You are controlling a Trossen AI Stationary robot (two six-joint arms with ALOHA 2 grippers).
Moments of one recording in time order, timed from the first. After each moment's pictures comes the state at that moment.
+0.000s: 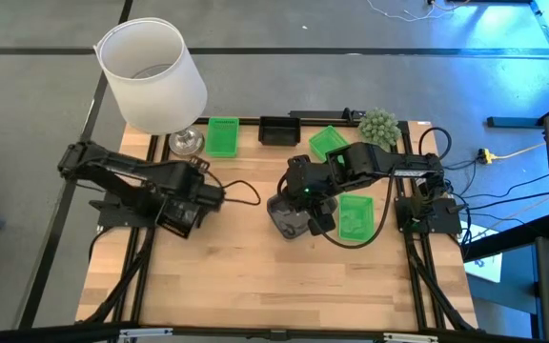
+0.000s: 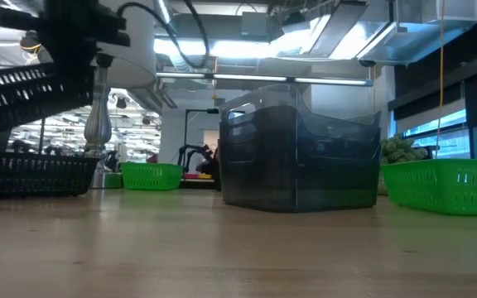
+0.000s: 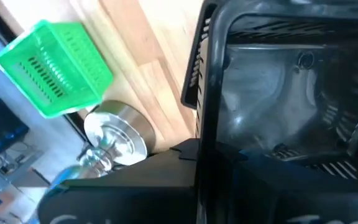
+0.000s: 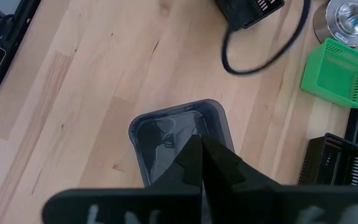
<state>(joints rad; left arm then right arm) -0.16 1.36 1.17 -1.48 -0.41 0.22 0.18 1.93 2.34 -1.47 0.08 -0.22</state>
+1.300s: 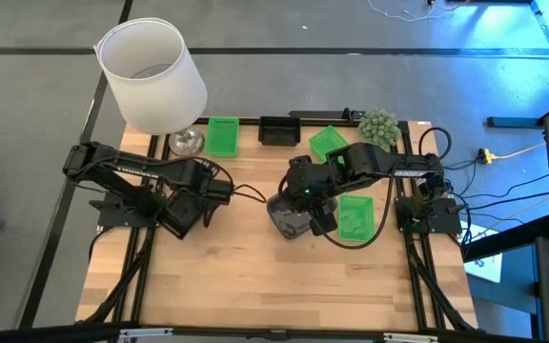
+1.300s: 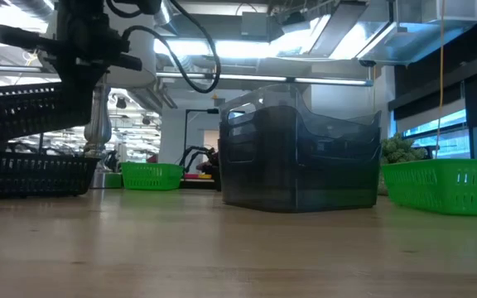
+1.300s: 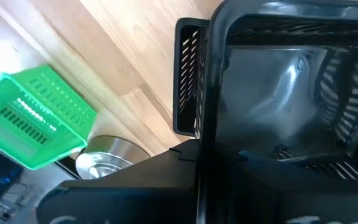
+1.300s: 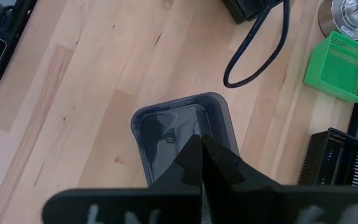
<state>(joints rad) -0.07 1.40 1.11 -1.38 -0.33 0.50 0.18 1.93 2.34 -1.50 0.08 -0.22</state>
